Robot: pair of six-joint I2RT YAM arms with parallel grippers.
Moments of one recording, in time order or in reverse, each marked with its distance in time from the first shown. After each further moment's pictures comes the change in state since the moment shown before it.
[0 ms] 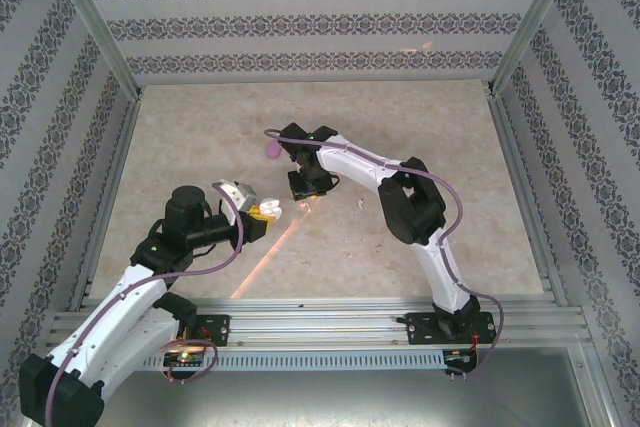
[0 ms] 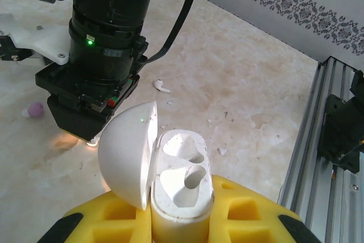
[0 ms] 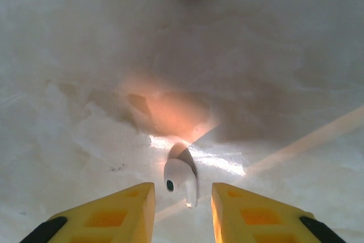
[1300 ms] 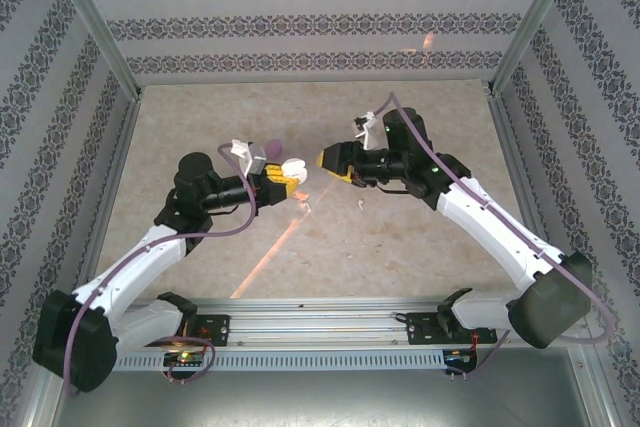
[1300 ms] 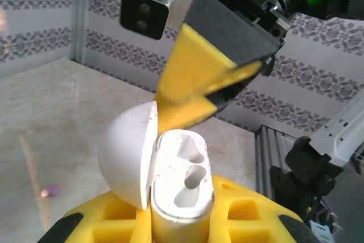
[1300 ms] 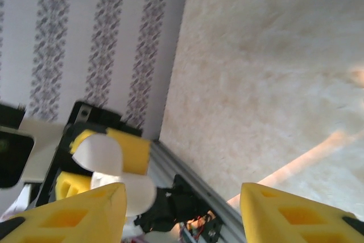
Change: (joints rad) left arm -0.007 0.319 0.144 0.554 0.220 -0.207; right arm -0.212 -0.977 -0.730 0.629 -0.552 0.391
